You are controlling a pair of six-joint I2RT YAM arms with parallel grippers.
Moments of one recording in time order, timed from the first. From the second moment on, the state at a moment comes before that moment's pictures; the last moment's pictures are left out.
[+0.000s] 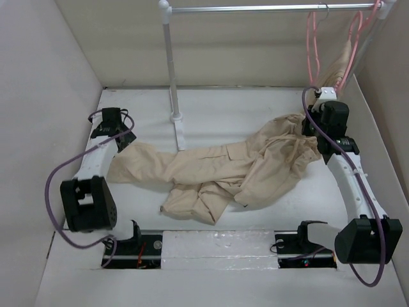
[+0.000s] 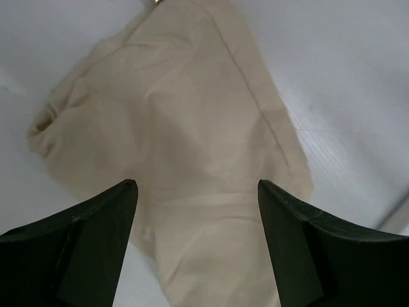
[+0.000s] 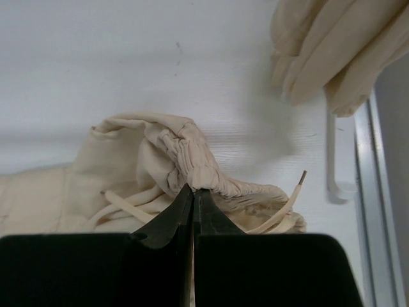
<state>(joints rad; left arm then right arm) 0.09 1.40 1.08 -0.61 -0.31 -0.61 -0.04 1.19 1.07 -0.32 -0.01 0.00</state>
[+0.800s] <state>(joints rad) 0.09 1.95 1.31 -0.47 -0.40 -0.67 0.08 0.95 0.83 -0.39 -0.13 -0.03</state>
